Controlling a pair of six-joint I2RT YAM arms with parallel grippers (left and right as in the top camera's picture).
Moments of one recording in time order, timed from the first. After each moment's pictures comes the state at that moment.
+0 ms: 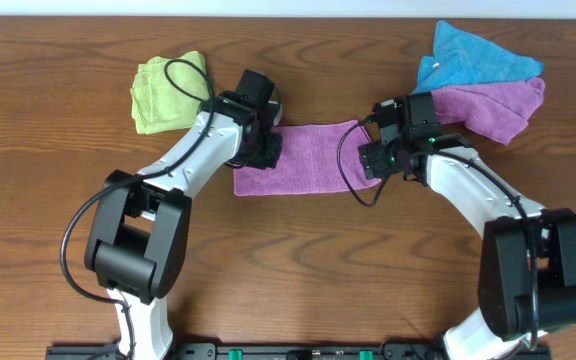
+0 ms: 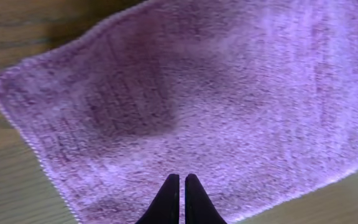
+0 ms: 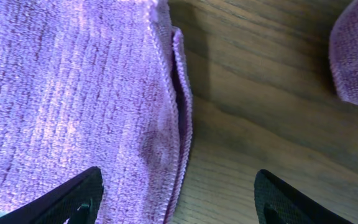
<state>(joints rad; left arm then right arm) -0.40 2.00 1.44 -0.76 0.17 -0.16 0.19 1.78 1.06 -0.39 -0.09 -0.10</state>
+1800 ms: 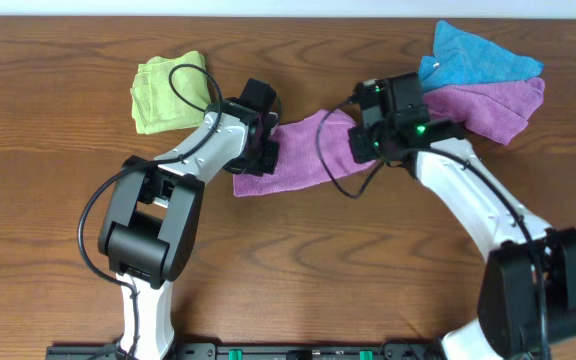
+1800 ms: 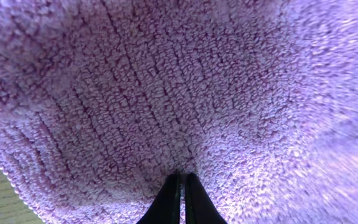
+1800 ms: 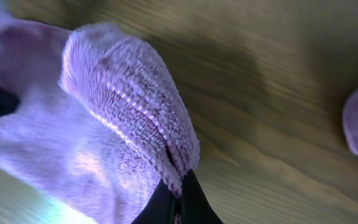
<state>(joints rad) -0.40 2.09 1.44 -0.77 0.12 -0.18 0.32 1.72 1.21 -0.51 -0.10 -0.02</state>
